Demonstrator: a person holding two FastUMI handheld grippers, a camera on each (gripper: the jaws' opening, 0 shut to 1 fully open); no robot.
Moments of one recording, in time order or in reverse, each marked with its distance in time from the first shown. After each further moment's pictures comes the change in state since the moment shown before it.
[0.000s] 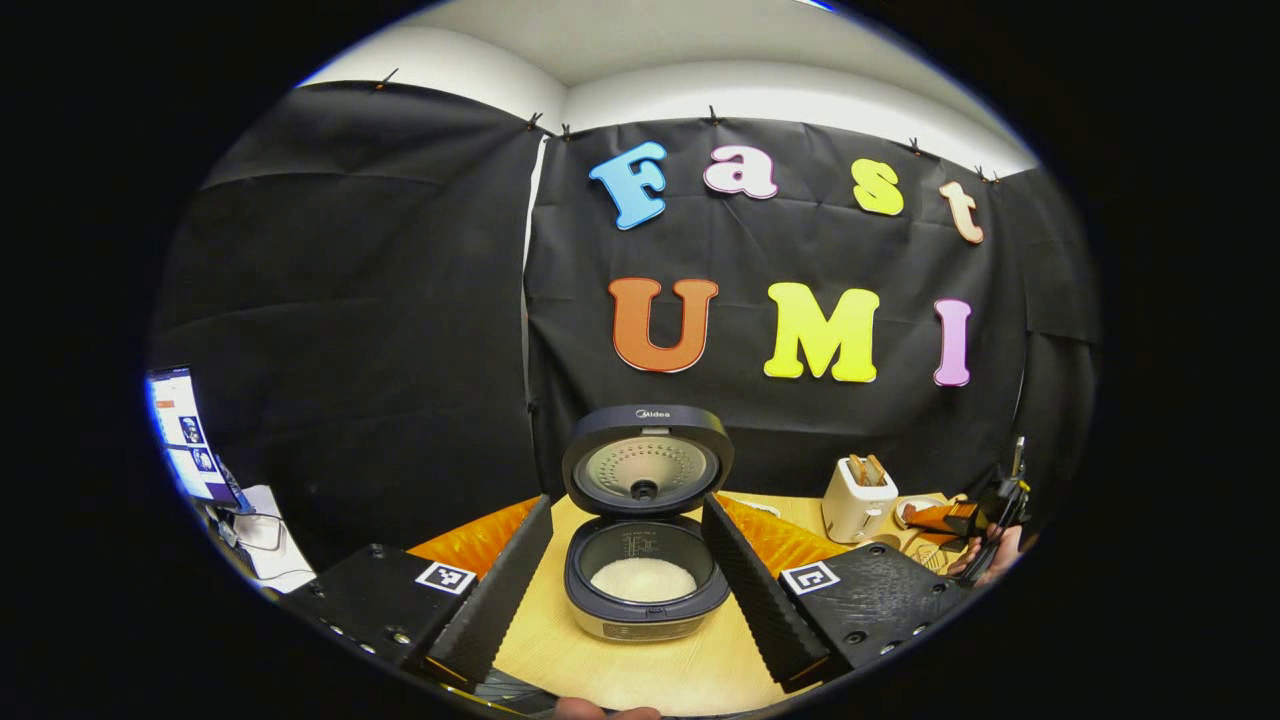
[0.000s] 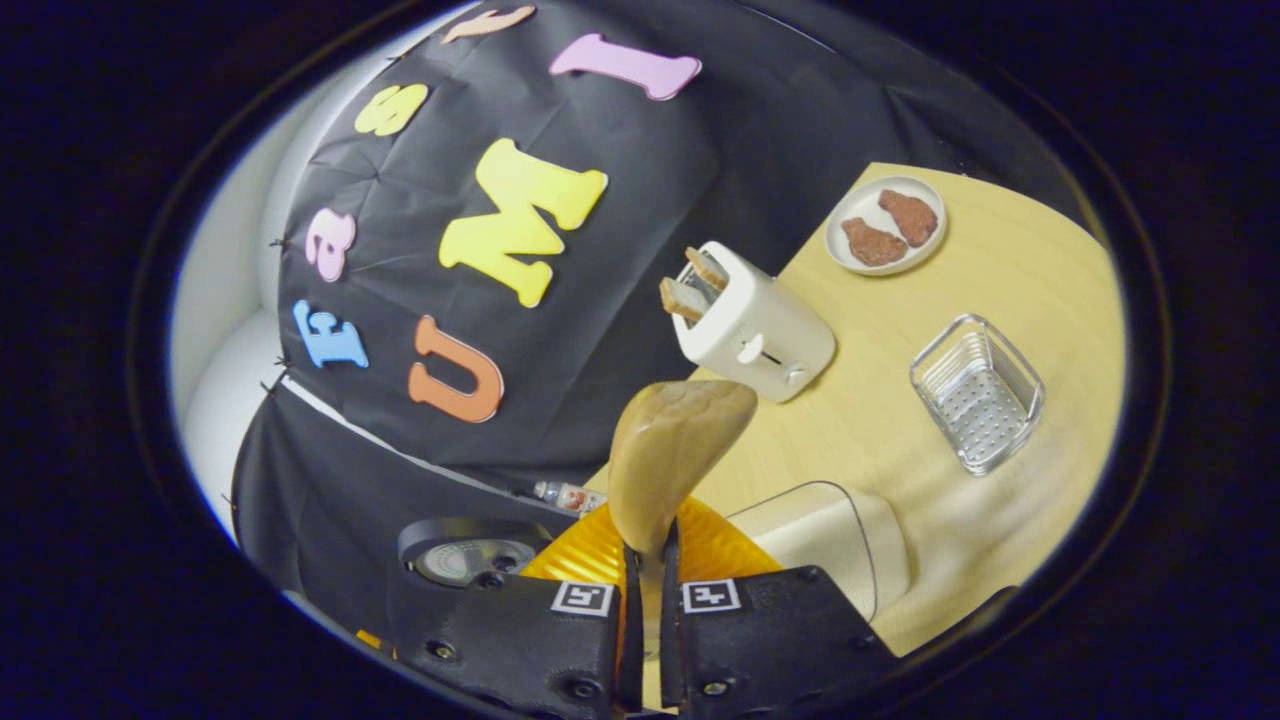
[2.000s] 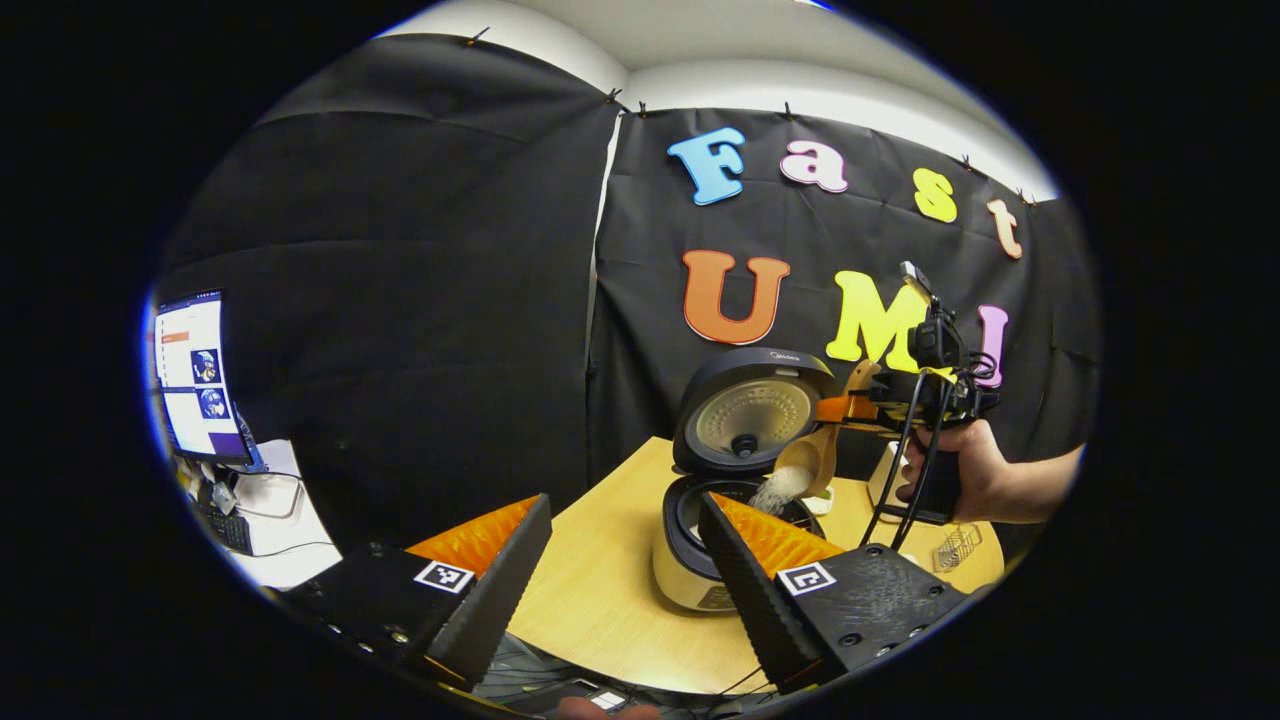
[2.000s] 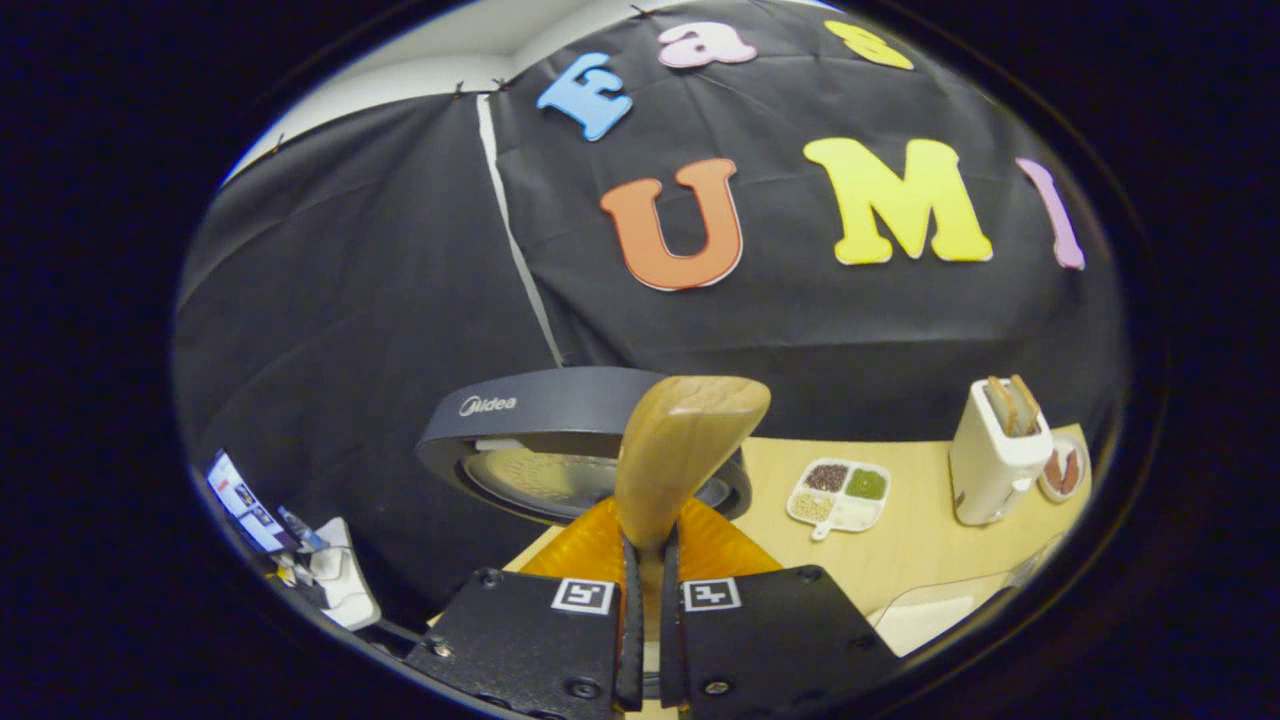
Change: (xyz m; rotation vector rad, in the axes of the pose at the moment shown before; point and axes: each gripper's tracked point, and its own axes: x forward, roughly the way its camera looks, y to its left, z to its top) left arm -0.016 0.126 -0.072 -0.083 0.059 0.071; right arm 0.140 0.242 -0.214 -0.947 0.097 0.051
